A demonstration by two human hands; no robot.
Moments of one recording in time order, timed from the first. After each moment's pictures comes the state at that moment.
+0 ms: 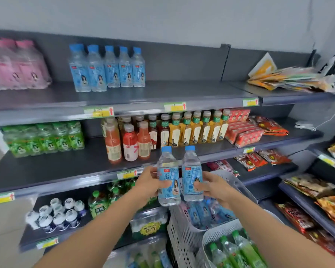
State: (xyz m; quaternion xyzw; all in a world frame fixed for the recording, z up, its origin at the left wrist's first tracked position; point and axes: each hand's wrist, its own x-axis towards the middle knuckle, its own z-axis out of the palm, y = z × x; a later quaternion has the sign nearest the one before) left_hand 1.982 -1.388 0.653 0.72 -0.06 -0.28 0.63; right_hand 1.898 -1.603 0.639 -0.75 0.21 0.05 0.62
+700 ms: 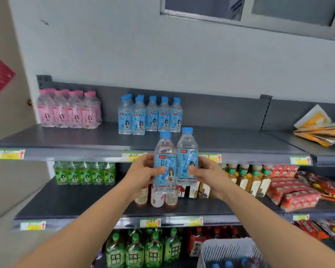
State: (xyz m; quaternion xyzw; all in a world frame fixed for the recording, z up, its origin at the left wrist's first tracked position) left_hand 2.075 -1.330 0.779 0.67 -0.08 -0.09 0.73; right_hand 2.049 -1.543 0.776 -0.73 0.01 -0.05 0.68
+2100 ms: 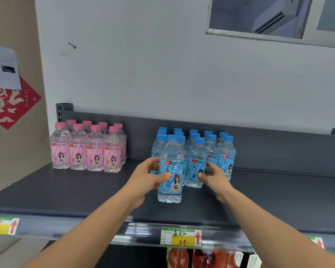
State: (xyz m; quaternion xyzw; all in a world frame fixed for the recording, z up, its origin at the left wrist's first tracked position) left_hand 2.290 -1.230 0.831 0.66 -0.13 -0.02 0.74; right_hand 2.341 -1.462 0.803 -0.78 0.05 -0.11 0.62
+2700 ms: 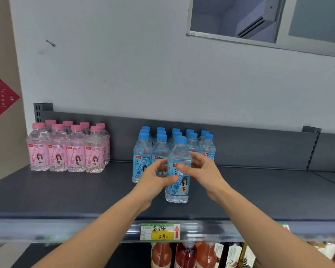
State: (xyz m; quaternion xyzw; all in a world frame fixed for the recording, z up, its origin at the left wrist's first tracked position) left_hand 2.277 -1.292 0.827 0.67 -0.17 -0.03 0.72; right_hand 2.267 -1.459 0.848 -0.77 -0.08 -0.13 0.62
